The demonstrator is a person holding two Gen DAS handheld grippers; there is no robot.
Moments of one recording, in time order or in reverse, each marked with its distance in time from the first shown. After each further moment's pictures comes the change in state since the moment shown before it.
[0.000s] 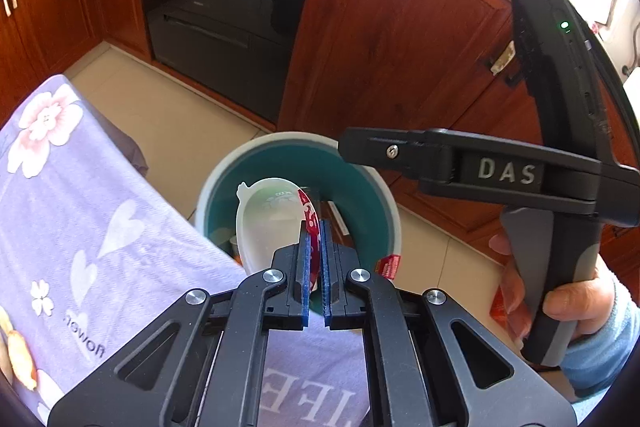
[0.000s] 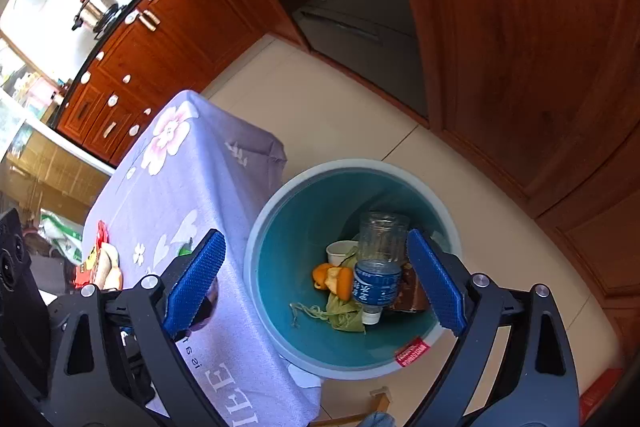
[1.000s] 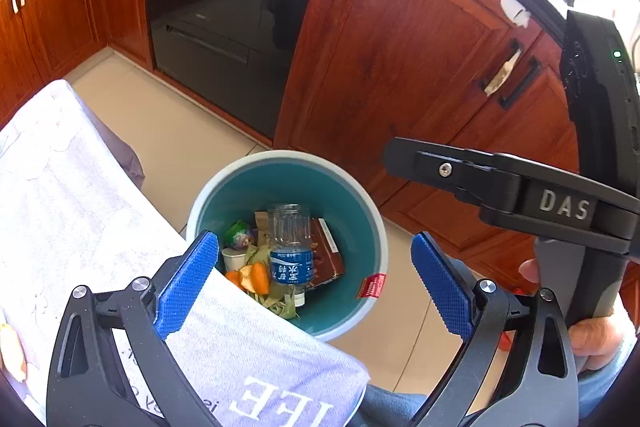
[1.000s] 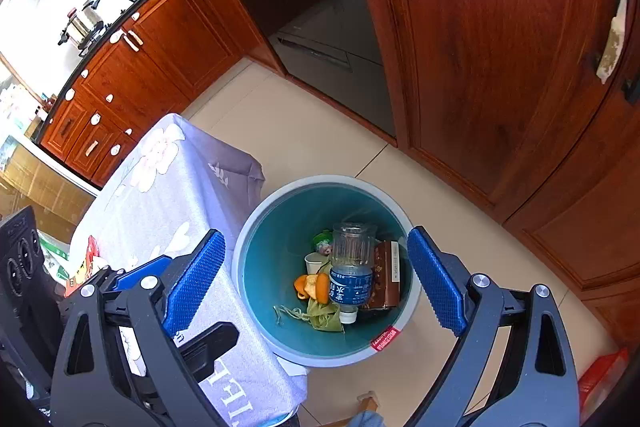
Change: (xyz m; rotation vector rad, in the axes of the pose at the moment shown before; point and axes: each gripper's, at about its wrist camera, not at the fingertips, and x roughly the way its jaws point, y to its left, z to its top) left arm -0.010 -0.010 0.004 -0.038 -0.062 0.015; right arm -0.041 0.003 -0.007 0.013 -0.080 -0.090
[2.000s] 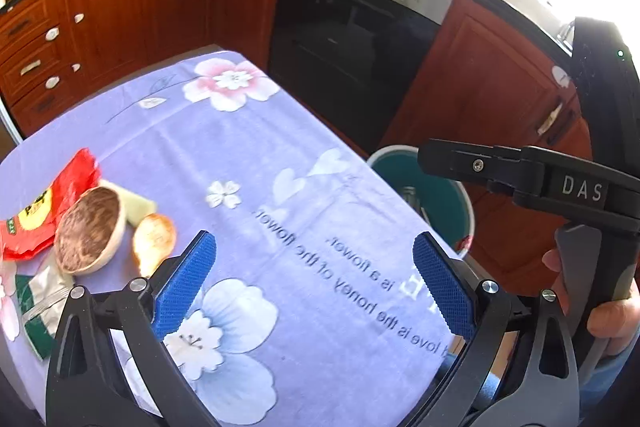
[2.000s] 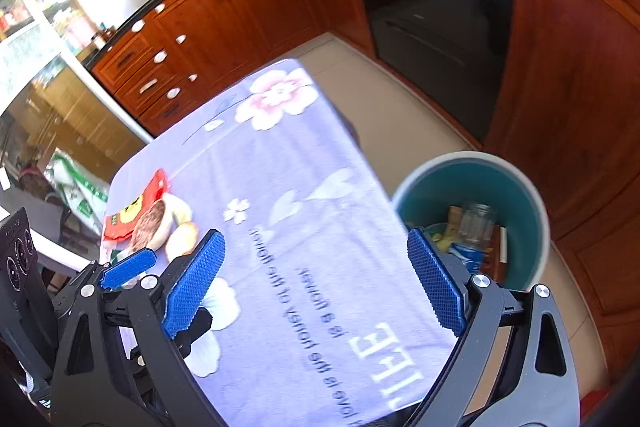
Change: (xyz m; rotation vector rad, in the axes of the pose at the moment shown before) left arm -0.154 0.129 -0.111 -0.203 -0.137 0.215; right arm -0.005 0.180 -0.063 -0.240 0.052 0.126
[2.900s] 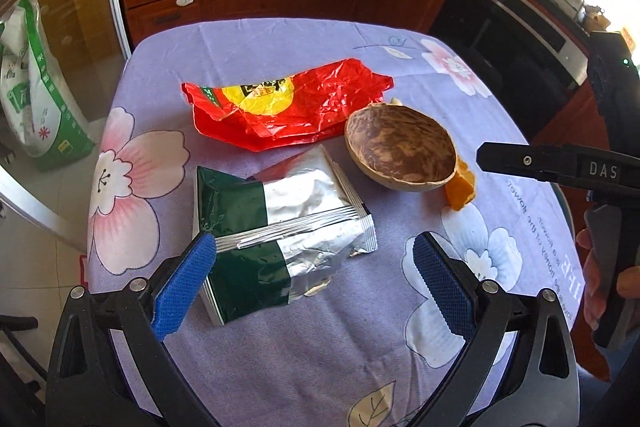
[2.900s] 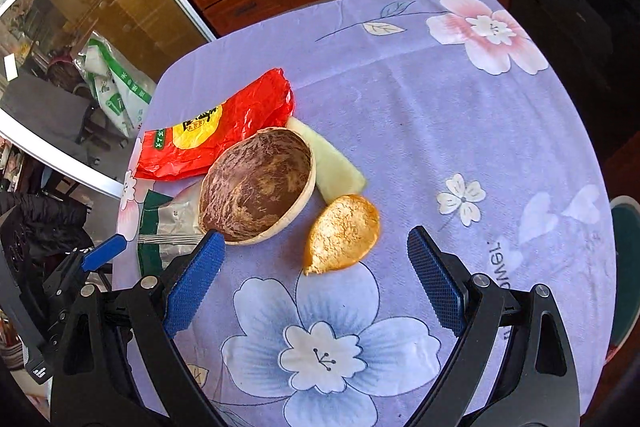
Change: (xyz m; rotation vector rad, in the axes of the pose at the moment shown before) left arm -0.047 0.226 -0.082 -0.305 0.021 0.237; right arm 0.152 0.201 -0.021 -0.278 0.266 0.119
